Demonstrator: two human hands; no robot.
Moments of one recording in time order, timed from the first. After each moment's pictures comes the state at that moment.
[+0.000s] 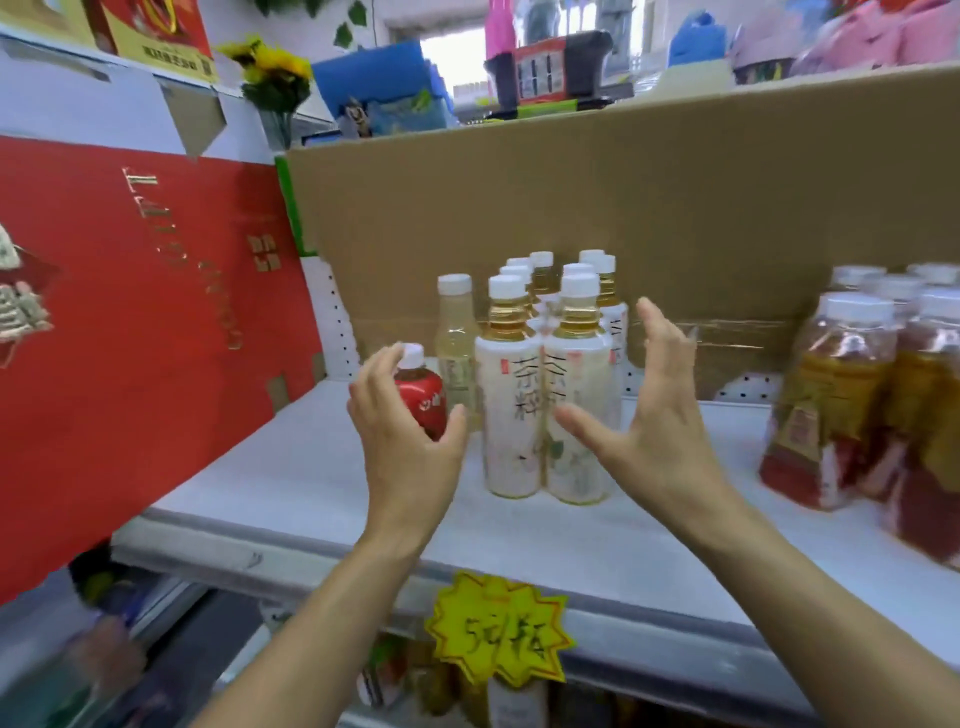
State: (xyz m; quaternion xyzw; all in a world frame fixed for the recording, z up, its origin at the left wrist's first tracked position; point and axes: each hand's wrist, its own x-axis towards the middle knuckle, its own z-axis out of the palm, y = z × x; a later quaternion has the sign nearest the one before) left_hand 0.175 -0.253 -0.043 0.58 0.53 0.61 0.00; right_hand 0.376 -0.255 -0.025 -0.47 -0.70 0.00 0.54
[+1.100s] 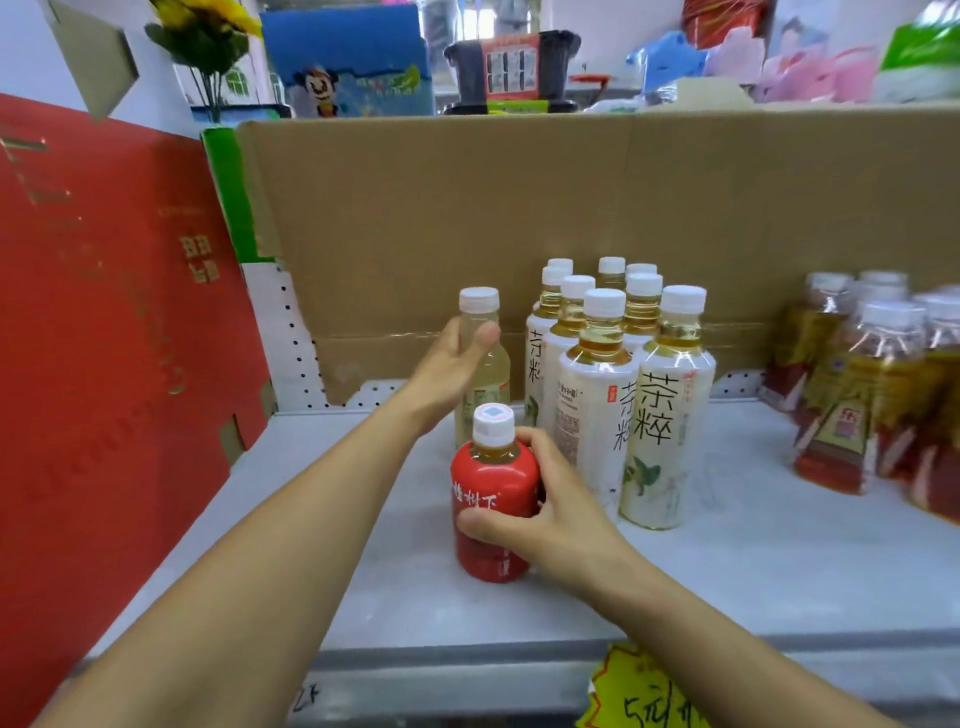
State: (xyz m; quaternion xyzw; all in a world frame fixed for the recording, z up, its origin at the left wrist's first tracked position) left_hand 0.111 -0.081 0.004 0.73 0.39 0.42 0.37; right_hand 0.215 -0.239 -0.049 -0.53 -0.62 0.35 0.46
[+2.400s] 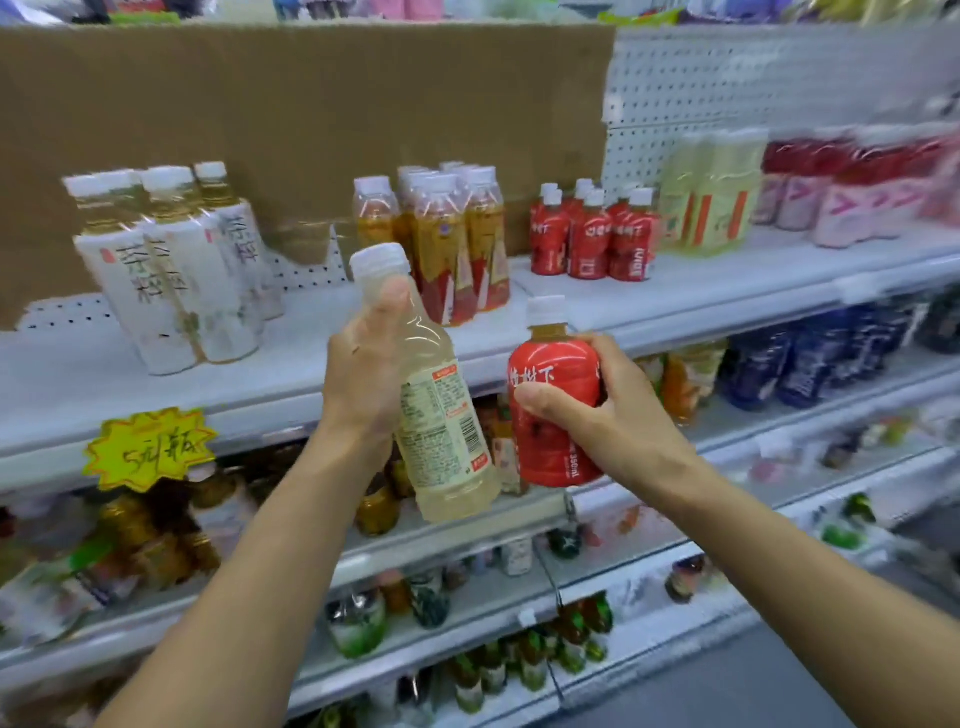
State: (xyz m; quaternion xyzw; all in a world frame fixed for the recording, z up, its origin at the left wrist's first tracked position) left_hand 0.410 -0.477 -0.040 0.59 0.30 0.54 0.52; right_hand 0.571 -0.593 -0.069 -0.62 -0.51 0.23 0.55
